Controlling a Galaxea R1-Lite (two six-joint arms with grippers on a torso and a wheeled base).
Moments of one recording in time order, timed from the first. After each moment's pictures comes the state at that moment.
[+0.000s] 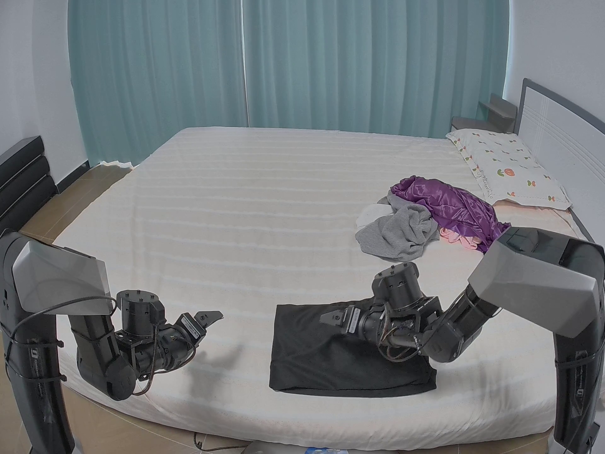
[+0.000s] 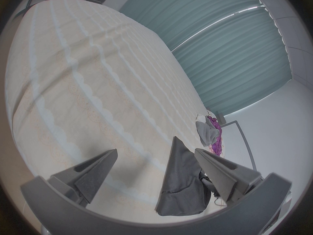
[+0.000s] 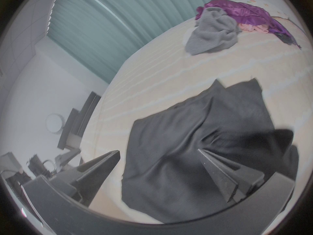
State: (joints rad) left arm -0.22 2.27 -0.38 -1.33 -0.15 -0.97; right arm 0.58 2.35 -0.98 -0.68 0.06 0.76
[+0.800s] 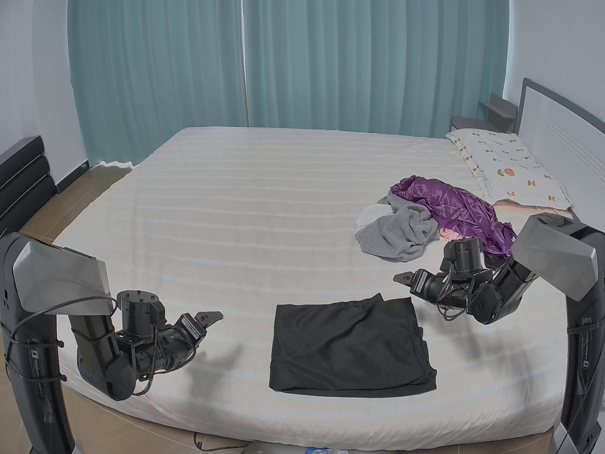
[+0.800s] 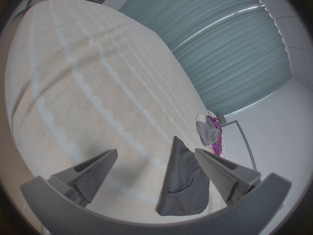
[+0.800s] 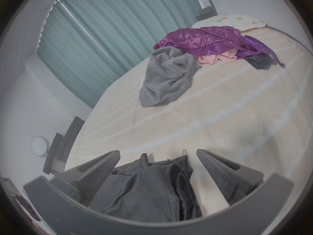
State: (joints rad) left arm -0.22 2.27 -0.38 -1.33 -0.15 -0.97; right arm 0.23 2.40 -1.03 -0.76 0.08 0.61
